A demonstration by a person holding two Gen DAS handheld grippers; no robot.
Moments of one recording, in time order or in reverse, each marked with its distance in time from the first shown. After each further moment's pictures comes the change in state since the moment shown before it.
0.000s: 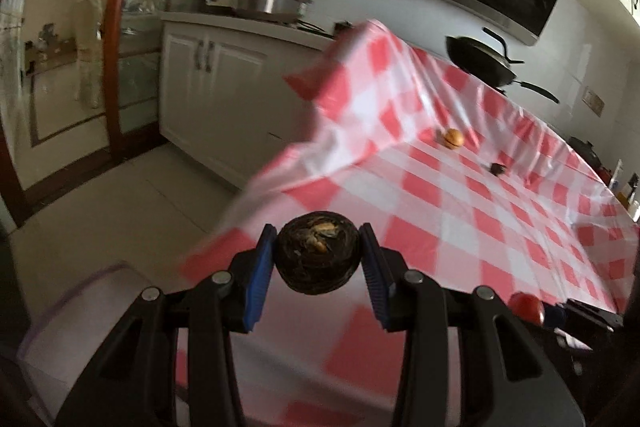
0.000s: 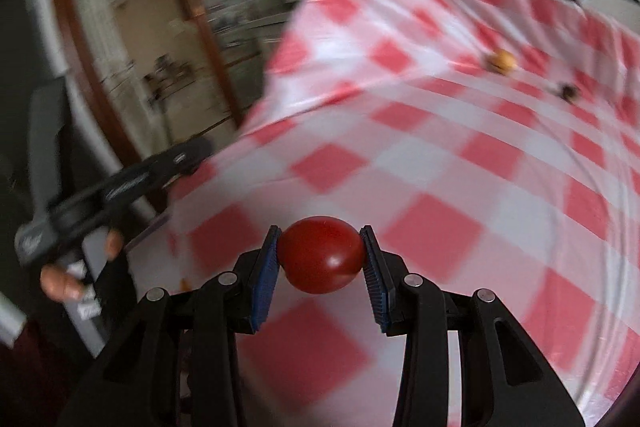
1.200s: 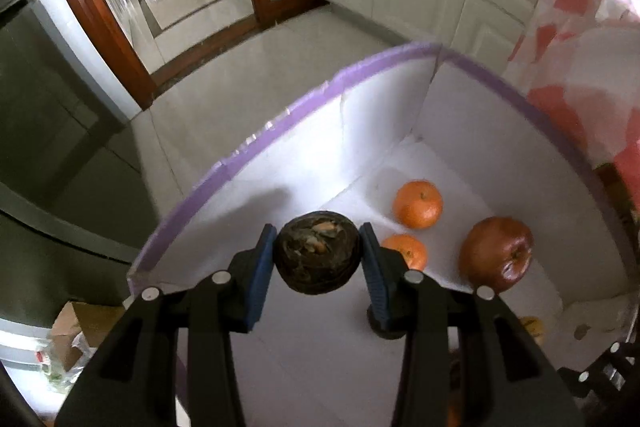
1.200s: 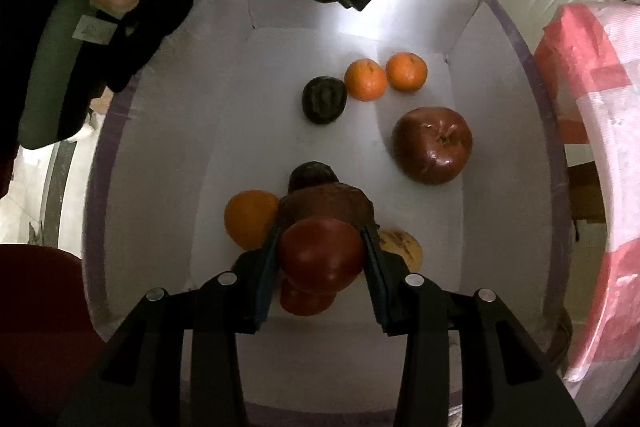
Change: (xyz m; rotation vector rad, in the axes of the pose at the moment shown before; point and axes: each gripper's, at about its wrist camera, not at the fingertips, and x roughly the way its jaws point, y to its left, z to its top) left arm 0.017 0.214 -0.121 -0.103 0.505 0.515; right arm 0.162 0.204 -0.128 -0.735 0.648 0.176
